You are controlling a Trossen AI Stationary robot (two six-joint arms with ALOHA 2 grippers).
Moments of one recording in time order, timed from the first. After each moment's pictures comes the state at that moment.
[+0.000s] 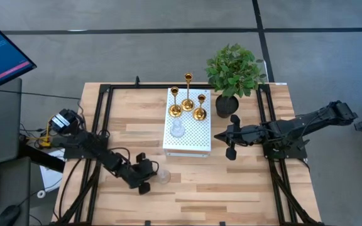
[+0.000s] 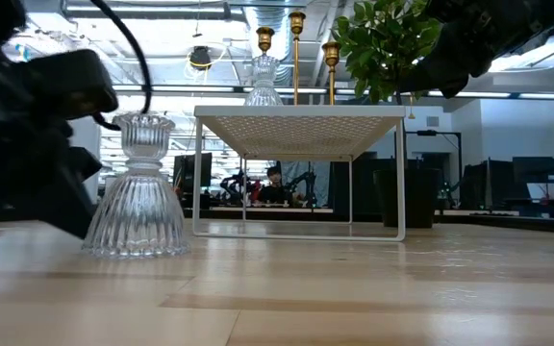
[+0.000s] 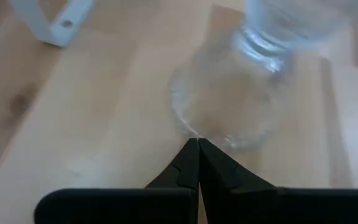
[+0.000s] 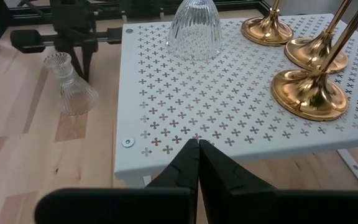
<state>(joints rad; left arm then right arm) -0.66 1.44 0.51 0.21 -0.50 -0.69 0.24 0.96 0.56 -0.13 0.39 0.20</state>
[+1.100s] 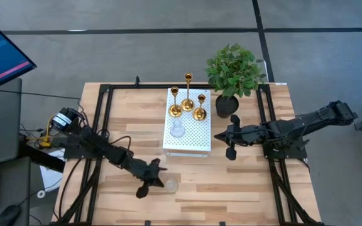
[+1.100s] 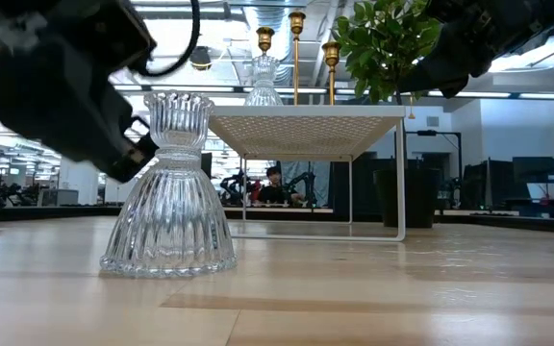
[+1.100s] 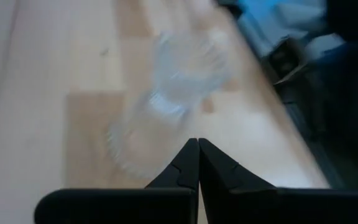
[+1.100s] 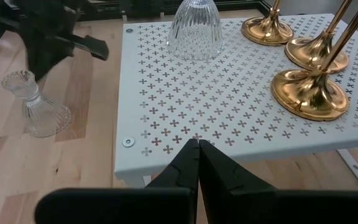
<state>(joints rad) -0.52 1.44 0.51 0.57 0.00 -0.33 0.24 0.96 0.56 -0.13 0.39 0.20</state>
